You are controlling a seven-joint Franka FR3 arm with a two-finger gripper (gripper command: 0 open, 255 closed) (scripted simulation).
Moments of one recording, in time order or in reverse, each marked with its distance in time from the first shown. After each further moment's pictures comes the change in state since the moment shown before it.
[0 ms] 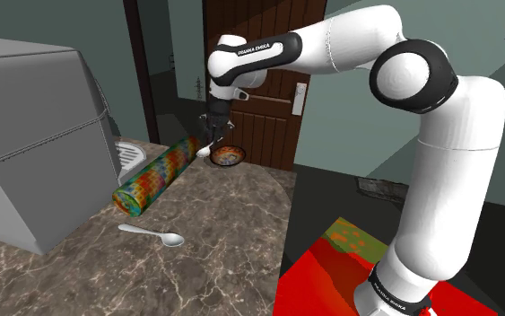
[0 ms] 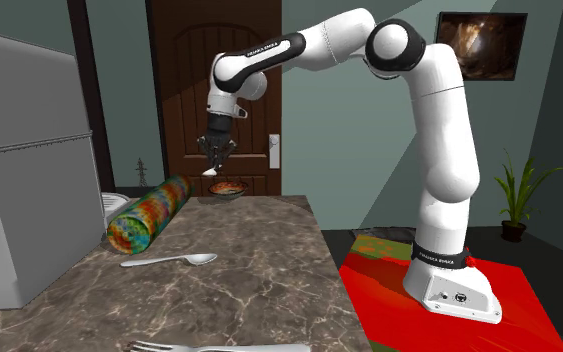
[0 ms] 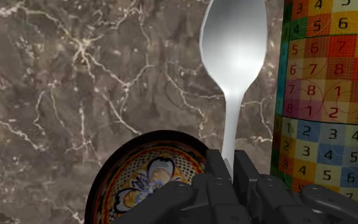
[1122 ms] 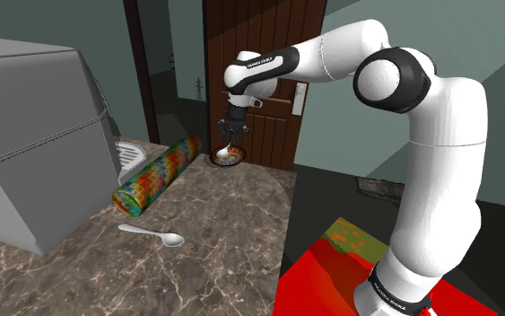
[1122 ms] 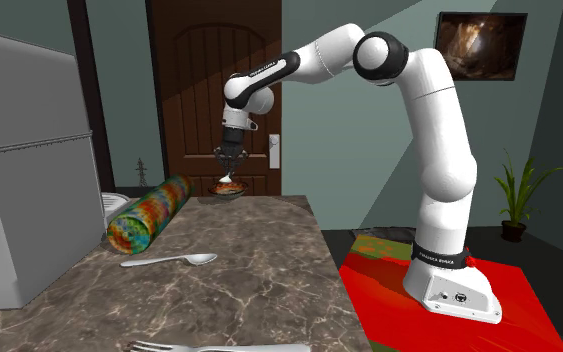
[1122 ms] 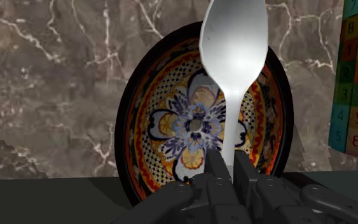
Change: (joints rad) arm -0.097 0.087 -0.051 0.012 0.019 0.044 -0.167
